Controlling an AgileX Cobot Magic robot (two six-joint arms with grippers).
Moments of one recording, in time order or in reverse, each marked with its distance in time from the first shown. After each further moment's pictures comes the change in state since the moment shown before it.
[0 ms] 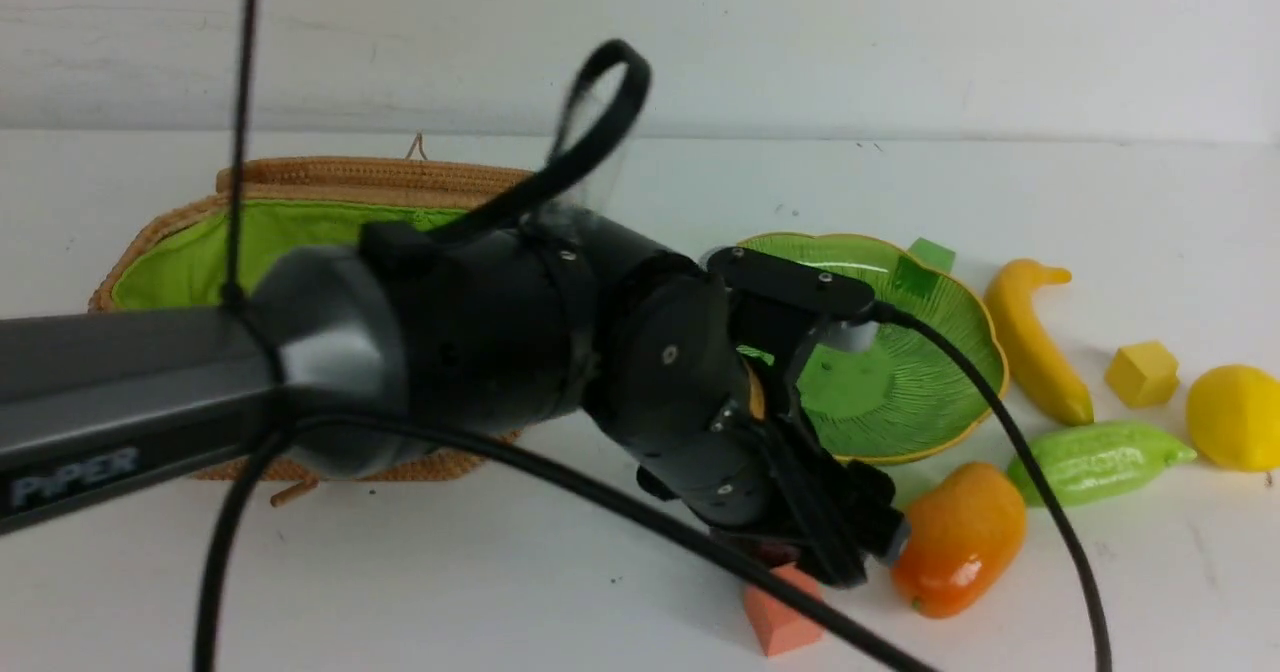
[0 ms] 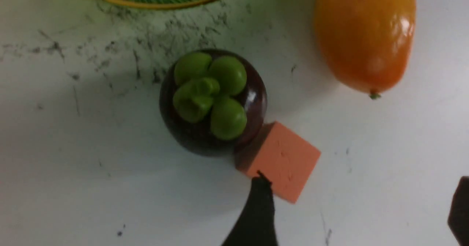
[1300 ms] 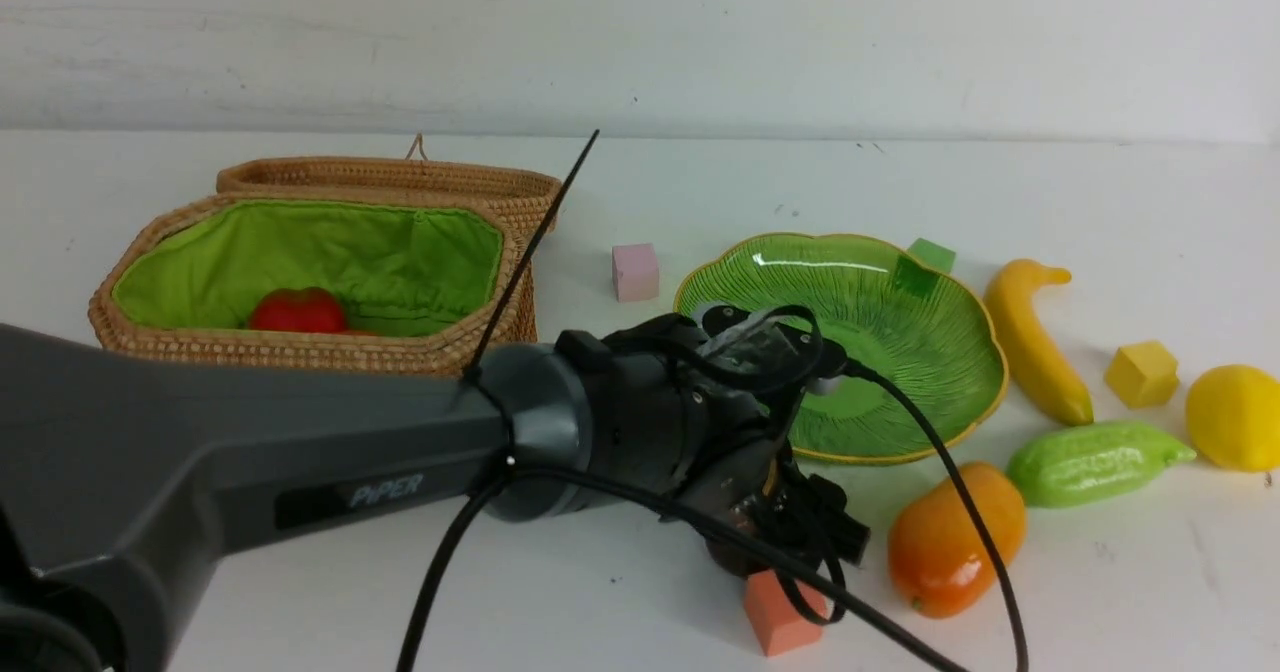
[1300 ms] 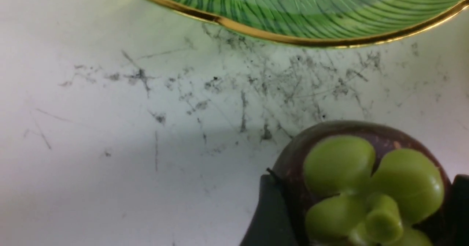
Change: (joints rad) right arm 0.000 0.000 0.000 -0.019 0.000 -0.025; left arm 0.000 0.220 -0.021 0.408 -0.143 -0.408
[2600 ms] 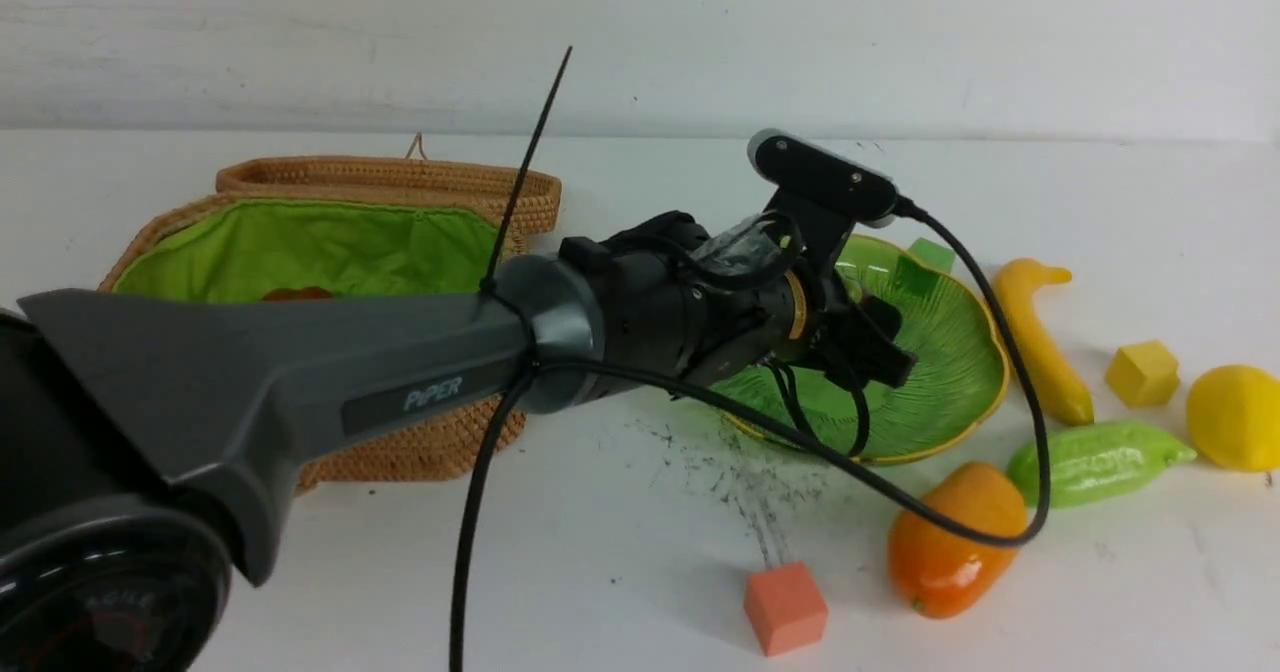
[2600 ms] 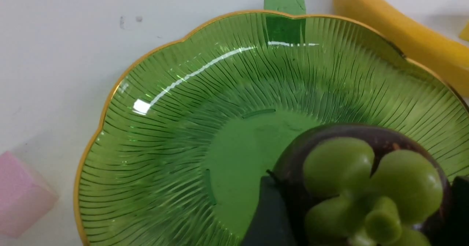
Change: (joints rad) right arm 0.000 0.000 0.000 -0.220 -0.210 0.104; left arm 0.090 0.101 -0.239 0.126 -0.319 0.131
